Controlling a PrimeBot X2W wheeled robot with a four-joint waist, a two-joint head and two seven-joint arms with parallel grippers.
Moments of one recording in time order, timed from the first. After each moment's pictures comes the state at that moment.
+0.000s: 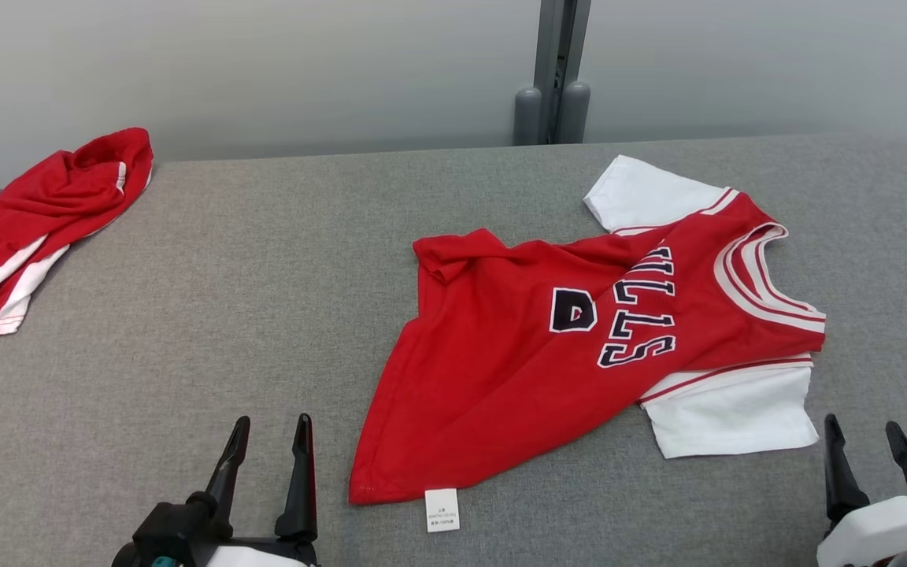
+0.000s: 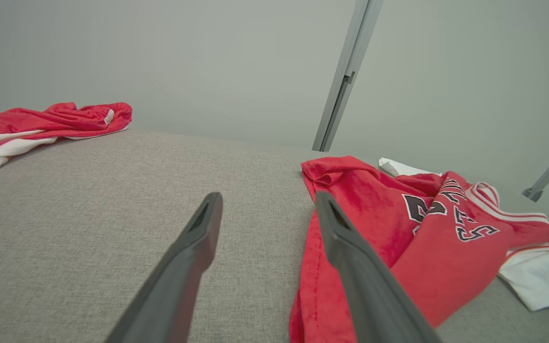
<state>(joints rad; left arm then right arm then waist) 0.08 0.05 -0.18 0.13 -0.32 0.06 -0.26 -0.05 -0.05 -0.21 0.35 0.13 0.13 -0.12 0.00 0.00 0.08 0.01</state>
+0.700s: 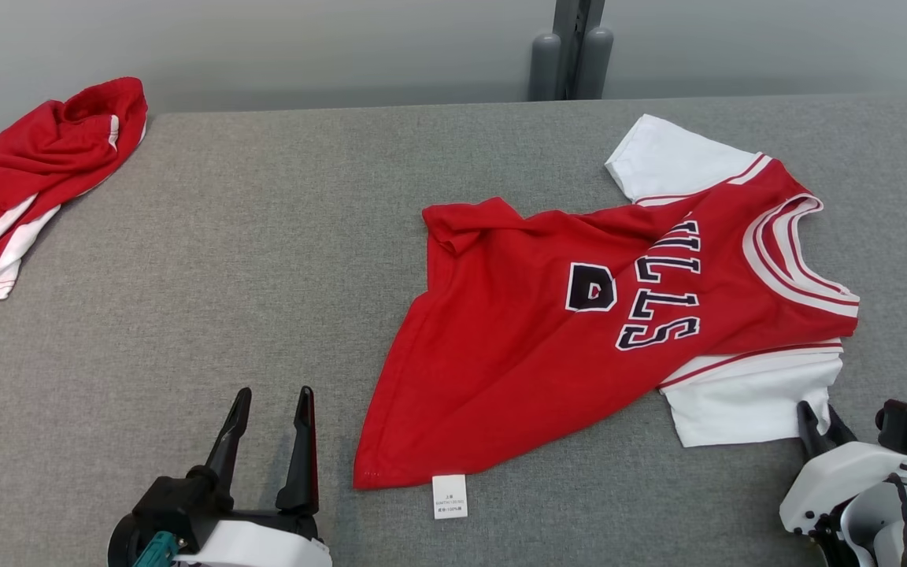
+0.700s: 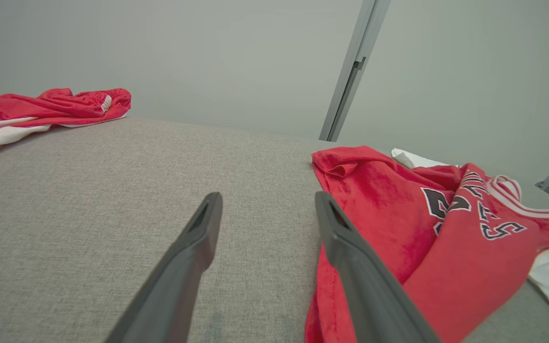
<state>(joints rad) 0.02 0.05 -0.19 0.14 -0.31 0.05 -0.26 -0.28 -0.05 -0.21 0.70 0.11 0.13 -0.05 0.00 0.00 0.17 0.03</state>
